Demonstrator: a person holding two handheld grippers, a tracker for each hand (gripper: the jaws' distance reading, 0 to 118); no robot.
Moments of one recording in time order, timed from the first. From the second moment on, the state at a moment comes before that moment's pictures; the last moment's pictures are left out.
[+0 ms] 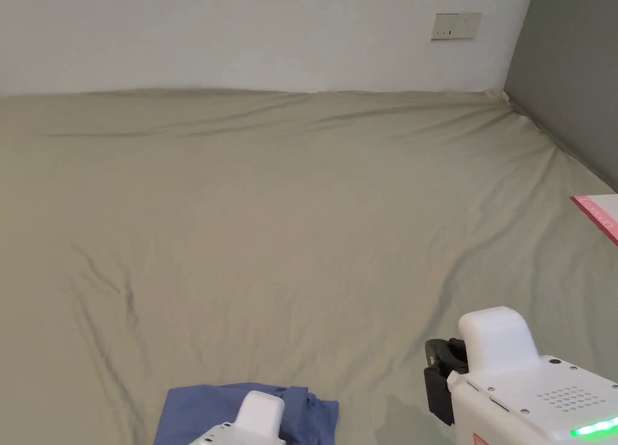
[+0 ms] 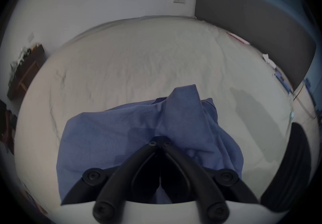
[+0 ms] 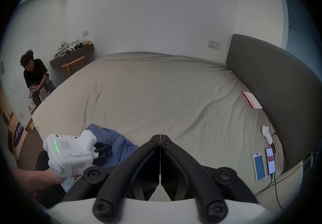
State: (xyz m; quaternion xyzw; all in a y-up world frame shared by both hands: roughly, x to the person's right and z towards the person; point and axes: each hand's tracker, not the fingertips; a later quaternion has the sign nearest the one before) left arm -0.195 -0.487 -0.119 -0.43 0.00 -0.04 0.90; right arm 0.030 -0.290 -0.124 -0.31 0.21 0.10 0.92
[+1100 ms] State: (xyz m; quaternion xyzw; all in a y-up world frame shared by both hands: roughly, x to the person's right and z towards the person) left arm -0.362 -0.405 -0.038 -0.32 0.03 0.11 0.94; right arm -0.090 -0.426 -0.158 -0.41 0.35 0.19 0.82
